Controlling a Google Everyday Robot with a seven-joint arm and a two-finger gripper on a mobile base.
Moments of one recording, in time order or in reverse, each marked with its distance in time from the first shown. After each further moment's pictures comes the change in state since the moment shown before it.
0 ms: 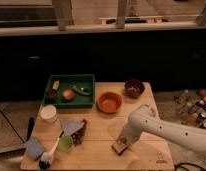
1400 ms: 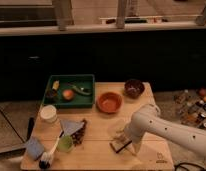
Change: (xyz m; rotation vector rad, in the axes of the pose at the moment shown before) arm -0.003 0.006 -0.022 0.019 0.005 -0.014
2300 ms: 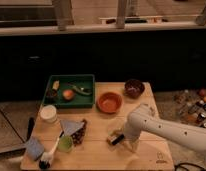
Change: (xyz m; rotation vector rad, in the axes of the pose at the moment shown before) arm 0.002 -0.009 0.017 -0.017 0.004 0.006
